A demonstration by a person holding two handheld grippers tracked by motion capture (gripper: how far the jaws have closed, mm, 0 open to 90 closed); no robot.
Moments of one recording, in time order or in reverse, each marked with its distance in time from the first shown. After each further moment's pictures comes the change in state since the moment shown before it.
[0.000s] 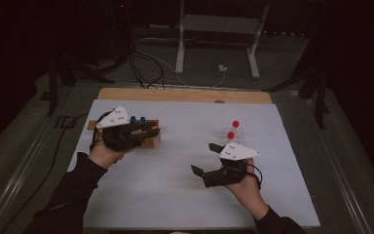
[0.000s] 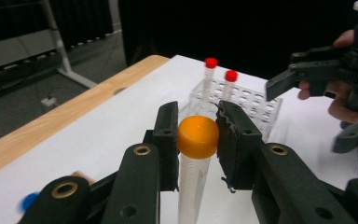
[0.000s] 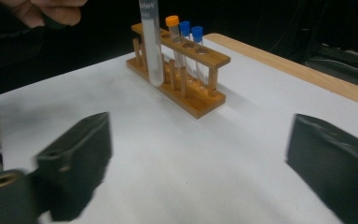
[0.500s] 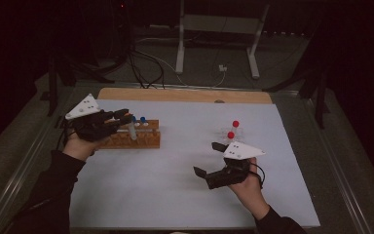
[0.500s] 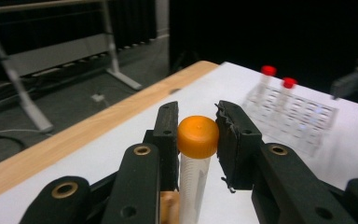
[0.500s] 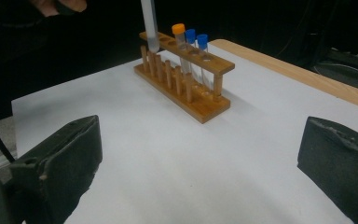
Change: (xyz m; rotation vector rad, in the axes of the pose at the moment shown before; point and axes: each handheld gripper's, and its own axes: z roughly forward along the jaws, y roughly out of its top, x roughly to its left) left arm 0.042 -0.005 -0.047 -0.030 0.170 -0.038; right arm -0.003 0.003 -0.007 -0.018 0.029 0.009
